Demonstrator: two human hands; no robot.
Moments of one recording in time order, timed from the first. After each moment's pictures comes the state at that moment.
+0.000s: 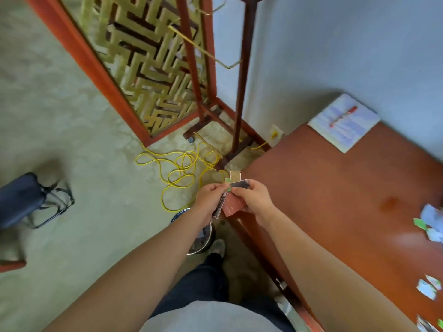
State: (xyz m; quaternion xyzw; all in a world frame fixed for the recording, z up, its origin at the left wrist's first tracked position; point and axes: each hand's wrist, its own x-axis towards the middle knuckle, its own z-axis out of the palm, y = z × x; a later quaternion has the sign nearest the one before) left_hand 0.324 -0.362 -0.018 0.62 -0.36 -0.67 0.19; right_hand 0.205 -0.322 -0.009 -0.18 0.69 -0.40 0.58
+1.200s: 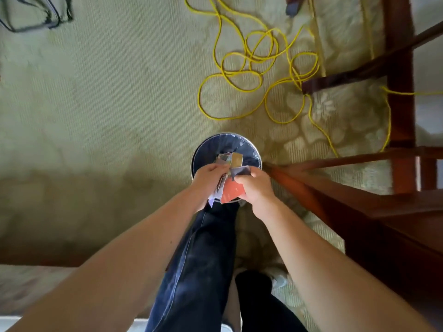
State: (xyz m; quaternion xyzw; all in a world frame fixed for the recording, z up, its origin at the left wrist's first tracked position) left_hand 0.499 -0.386 -0.380 0.73 -0.07 -0.67 0.15; right_hand 0.383 -0.403 -0.368 -0.17 0.74 -0.08 0.65
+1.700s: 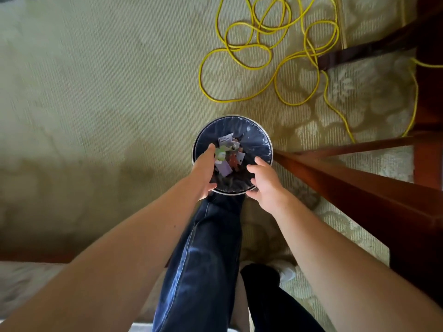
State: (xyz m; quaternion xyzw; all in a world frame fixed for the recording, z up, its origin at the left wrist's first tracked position) left_hand 0.506 -0.380 -0.439 0.74 0.07 -0.66 0.14; right_hand 0.377 -0.391 -0.426 -0.05 0.74 -0.04 0.67
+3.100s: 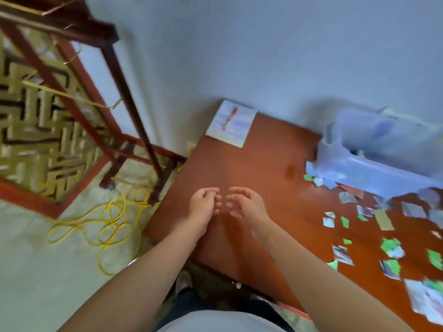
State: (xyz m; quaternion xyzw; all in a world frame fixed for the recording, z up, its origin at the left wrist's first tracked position) left_hand 0.180 -0.323 0.000 0.52 -0.48 -0.70 0.11; right_hand 0.110 -0.226 0.033 -0.02 0.72 -0.55 0.42
